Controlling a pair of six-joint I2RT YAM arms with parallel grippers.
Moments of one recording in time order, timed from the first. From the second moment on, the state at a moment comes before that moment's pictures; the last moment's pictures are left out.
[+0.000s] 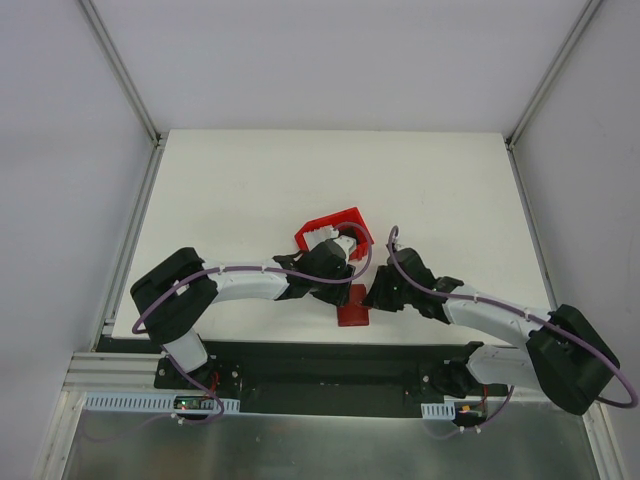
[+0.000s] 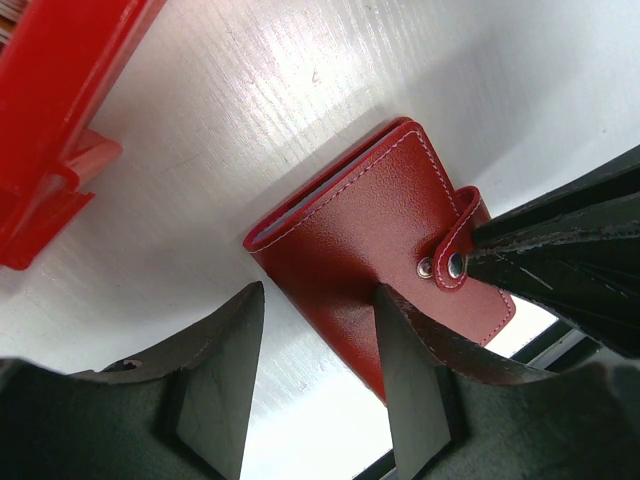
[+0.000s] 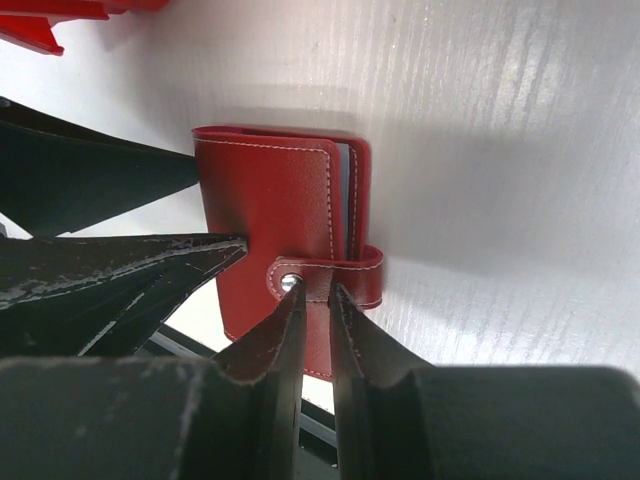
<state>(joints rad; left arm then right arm) -0.98 1.66 0.86 -0.11 0.03 -0.55 0.74 1.19 0.46 -0.15 -0.12 0.83</state>
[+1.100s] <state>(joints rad) -0.98 1.66 0.86 -0.11 0.03 -0.55 0.79 1.30 0.58 -0.21 -0.10 0.78</state>
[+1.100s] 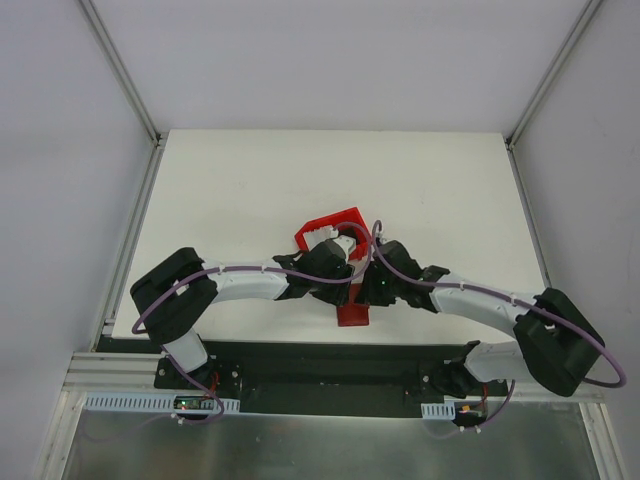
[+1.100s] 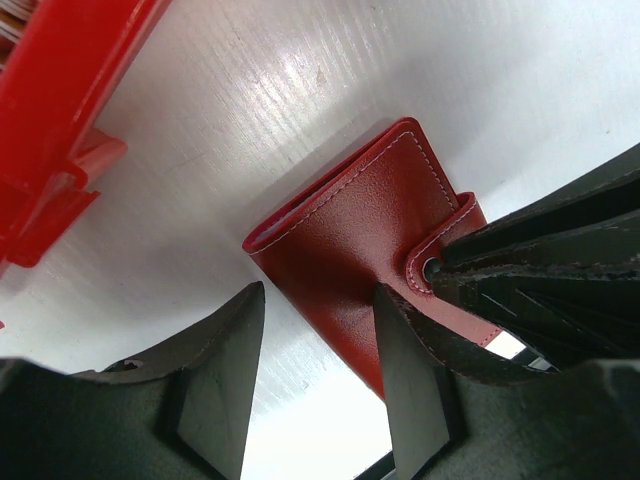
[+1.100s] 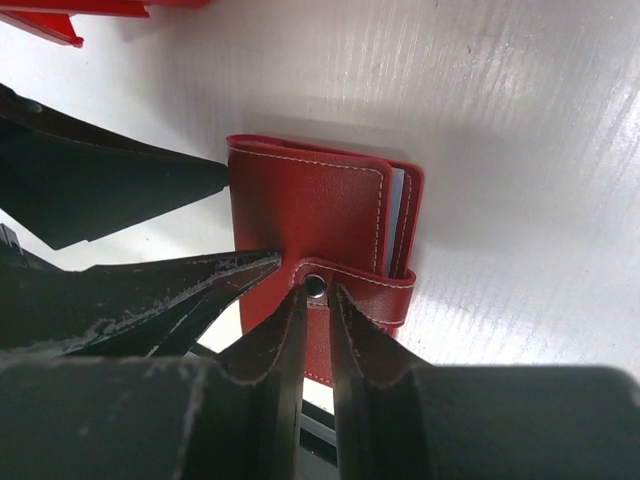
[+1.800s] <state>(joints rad) -0.98 1.63 0.80 -0.04 0.02 -0.64 0.83 1.42 0.72 -0.34 -0.07 0.75</state>
